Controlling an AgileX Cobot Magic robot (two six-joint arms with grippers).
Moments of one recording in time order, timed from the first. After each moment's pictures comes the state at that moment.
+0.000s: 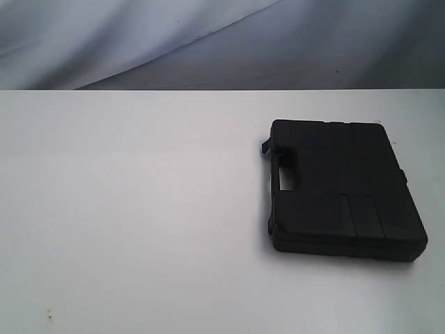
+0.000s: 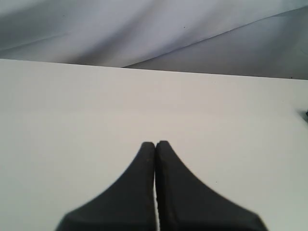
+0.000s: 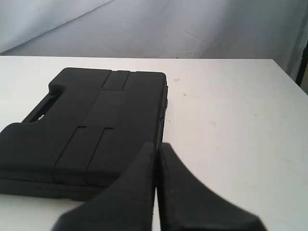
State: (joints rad) left arm -0.04 0.05 0.00 -0.20 0.27 0.09; right arm 0.13 0.00 0.00 0.02 0.34 -0.02
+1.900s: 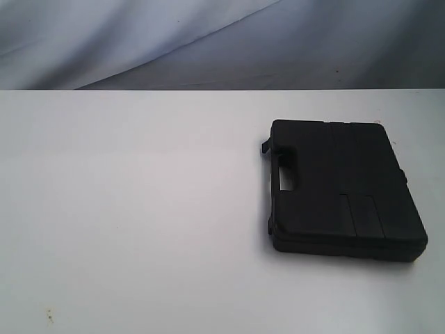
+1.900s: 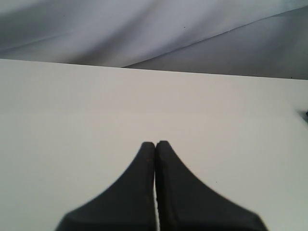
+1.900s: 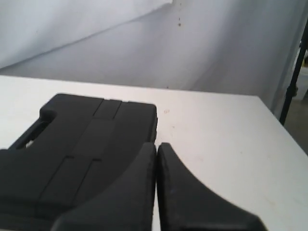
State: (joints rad) left arm -0.04 0.05 0.00 -0.20 0.27 0.09; right arm 0.13 0.00 0.00 -0.06 0.22 -0.03
